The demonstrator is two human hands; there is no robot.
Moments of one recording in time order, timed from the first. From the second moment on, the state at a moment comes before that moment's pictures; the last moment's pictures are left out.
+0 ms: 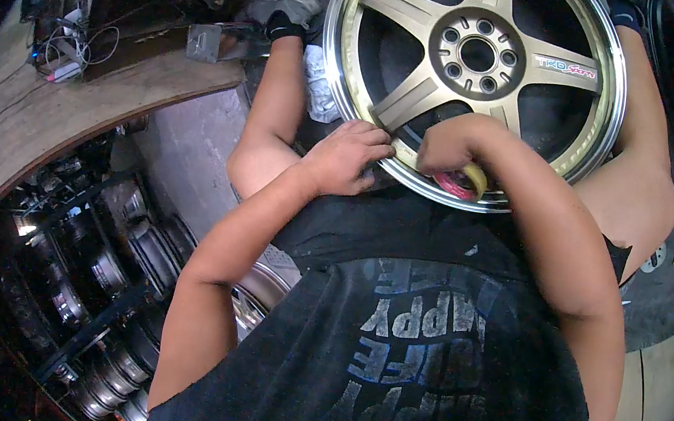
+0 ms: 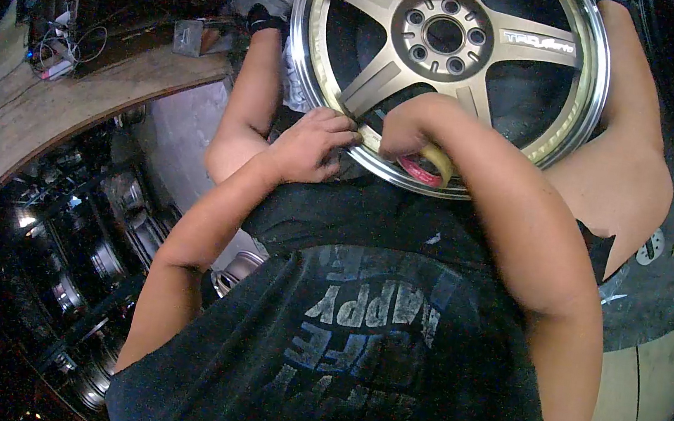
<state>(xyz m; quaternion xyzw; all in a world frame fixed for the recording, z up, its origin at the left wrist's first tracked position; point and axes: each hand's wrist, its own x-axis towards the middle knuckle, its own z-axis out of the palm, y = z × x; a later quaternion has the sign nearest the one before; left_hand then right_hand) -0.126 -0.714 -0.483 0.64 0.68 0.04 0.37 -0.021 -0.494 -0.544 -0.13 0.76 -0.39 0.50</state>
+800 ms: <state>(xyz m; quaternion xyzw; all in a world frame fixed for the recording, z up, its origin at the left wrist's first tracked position) -0.109 -0.716 -0.494 0.61 0.68 0.08 0.39 -0.011 -0.488 -0.527 -0.17 0.76 -0.35 0.52</state>
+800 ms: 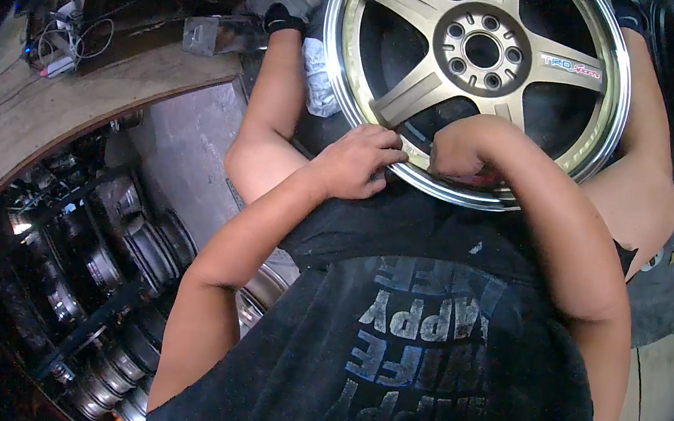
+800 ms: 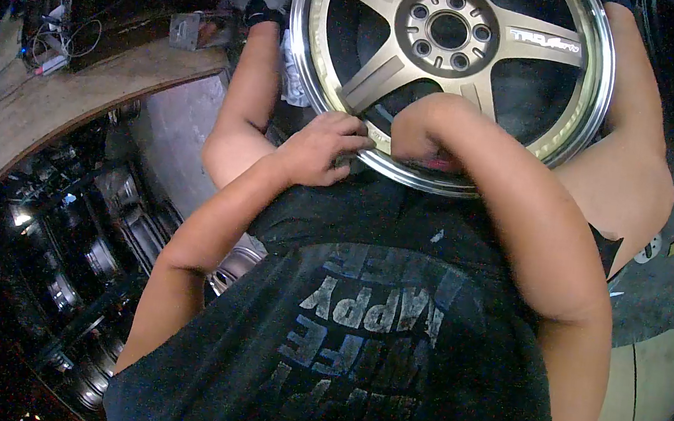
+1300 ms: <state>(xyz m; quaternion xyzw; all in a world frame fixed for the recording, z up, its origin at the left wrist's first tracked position) -0.097 -0.711 -0.497 0.61 0.67 0.11 0.41 -0.012 -0.492 -0.523 -0.16 0.78 -0.32 0.52</state>
